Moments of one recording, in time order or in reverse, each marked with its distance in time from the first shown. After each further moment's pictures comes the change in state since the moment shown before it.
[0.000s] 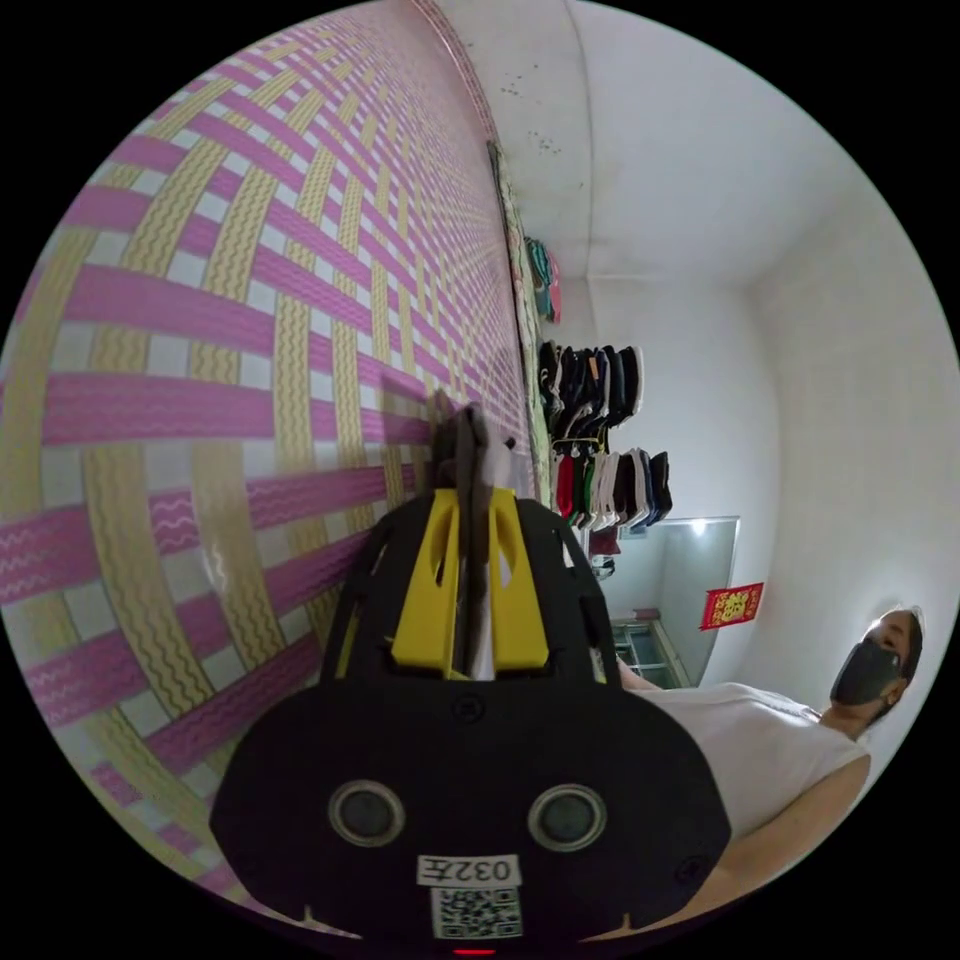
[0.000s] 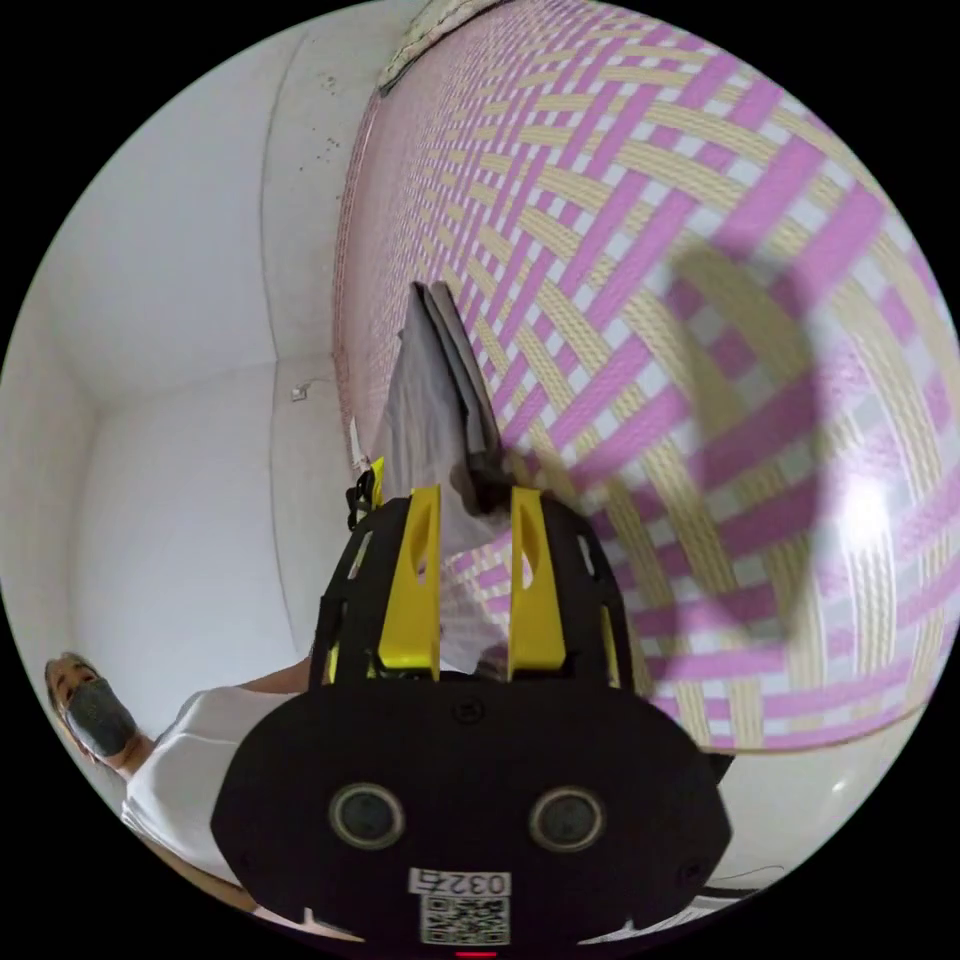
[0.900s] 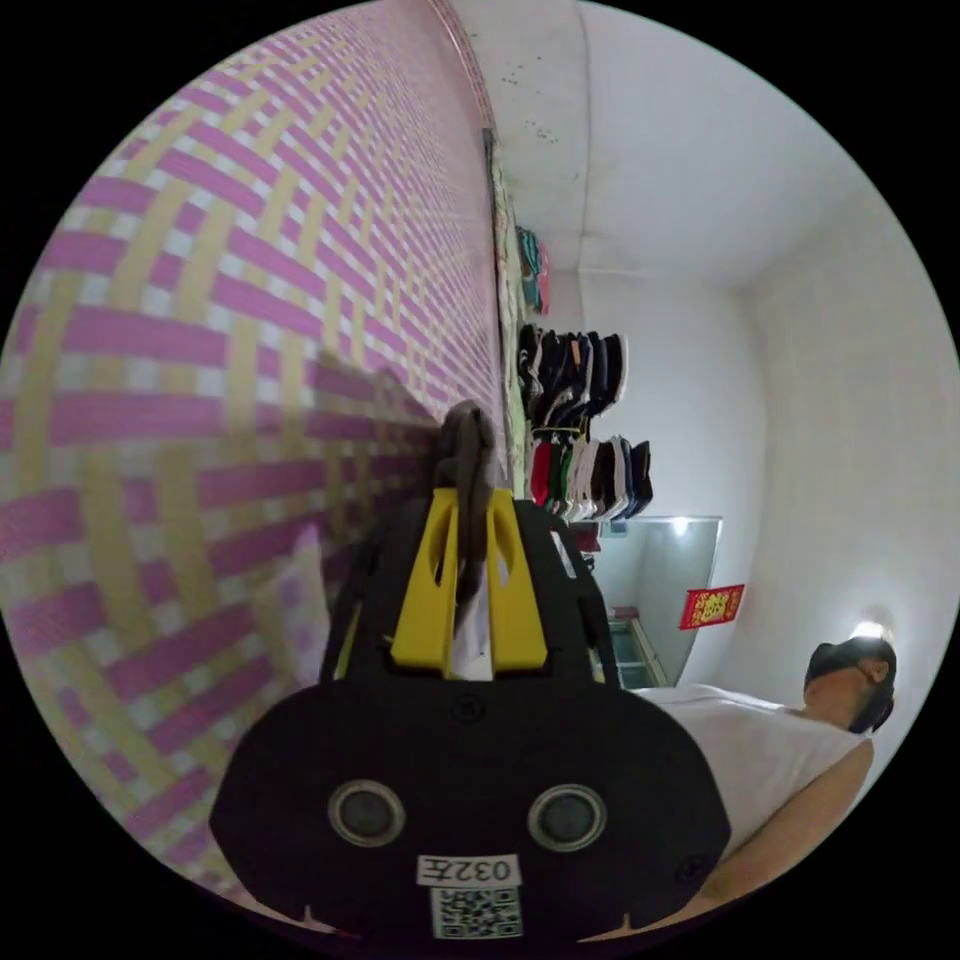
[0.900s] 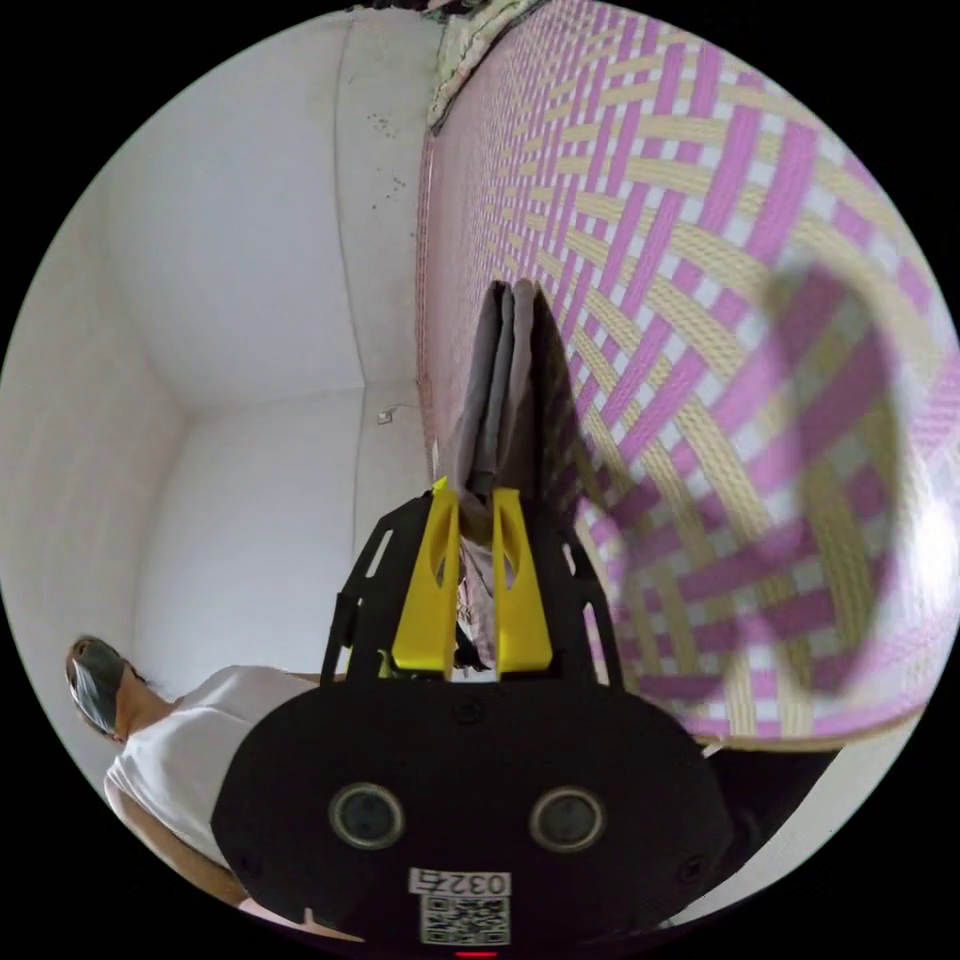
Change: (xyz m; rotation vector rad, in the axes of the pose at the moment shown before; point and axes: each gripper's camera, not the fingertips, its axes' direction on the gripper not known) left arm 0.218 -0.017 0.014 -0.011 0.049 -0.037; right arm 0.036 0.068 -0.046 0.100 -0.257 -0.040
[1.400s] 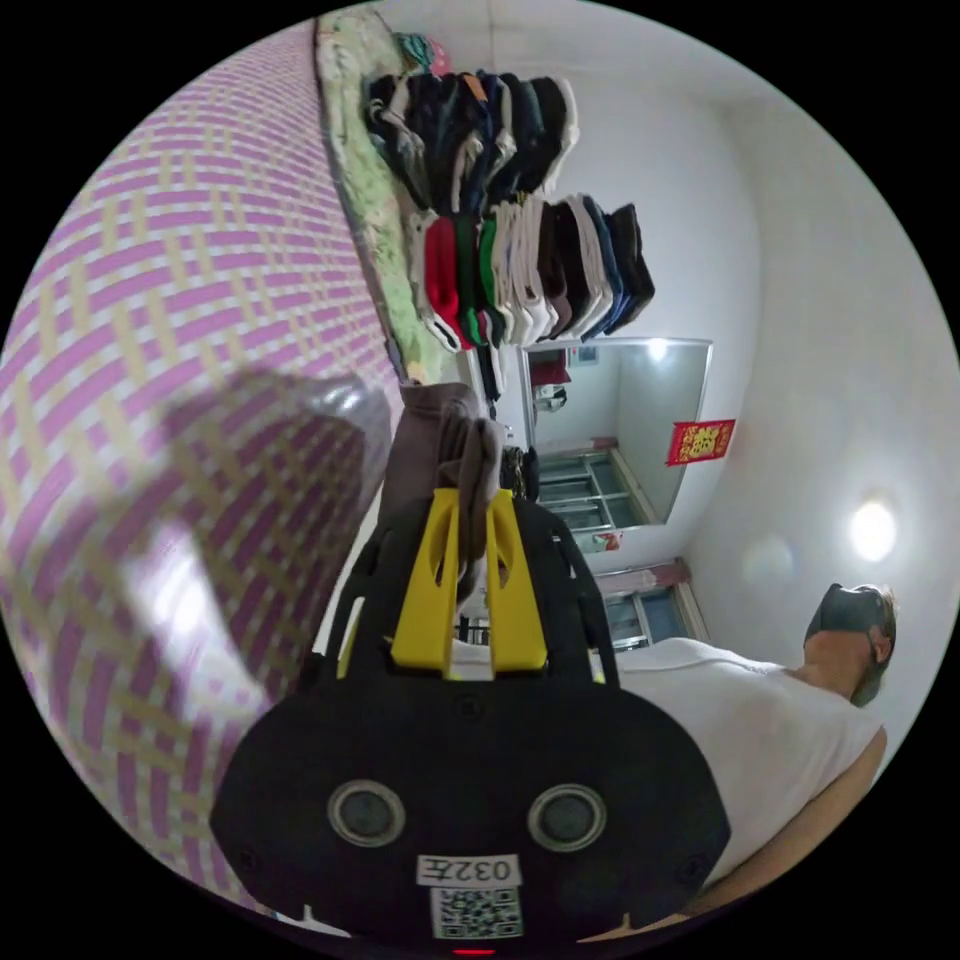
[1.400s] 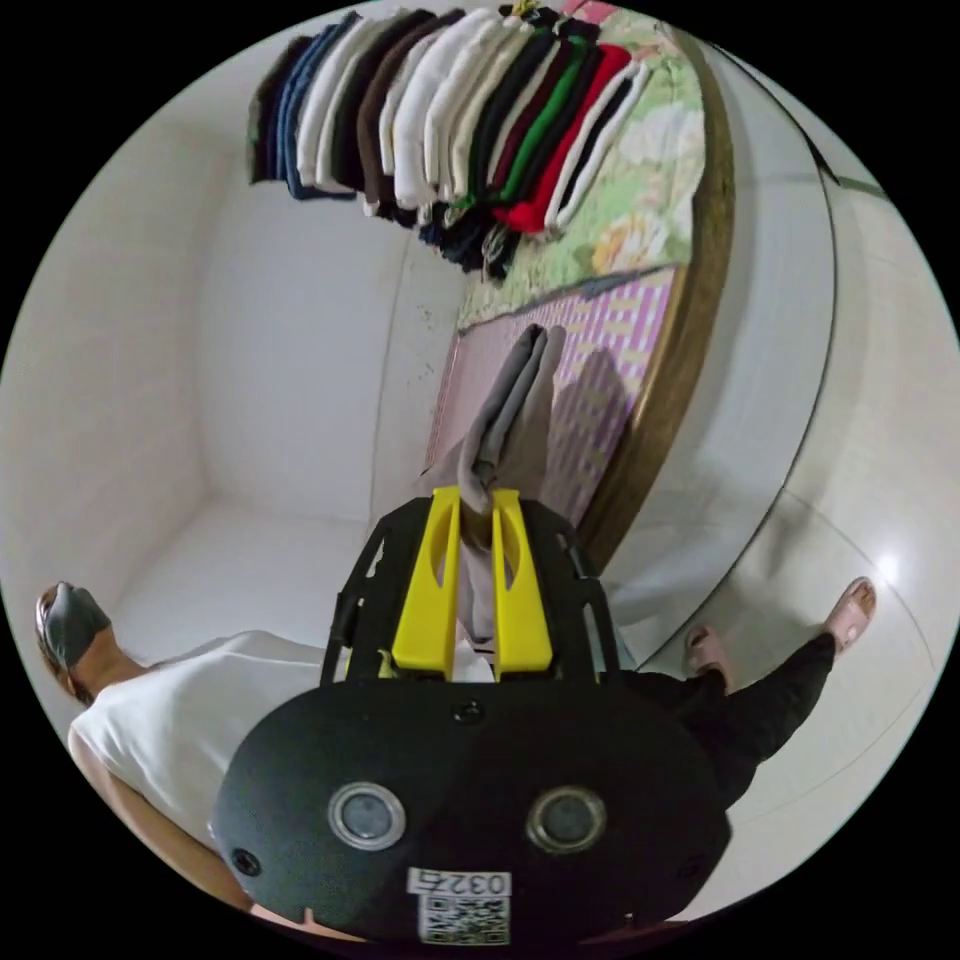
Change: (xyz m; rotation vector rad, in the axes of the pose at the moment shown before) left arm 0.313 0.027 0.353 -0.523 0.110 0.209; right arm 0.019 0.160 -0.332 0.515 0.039 -0.107
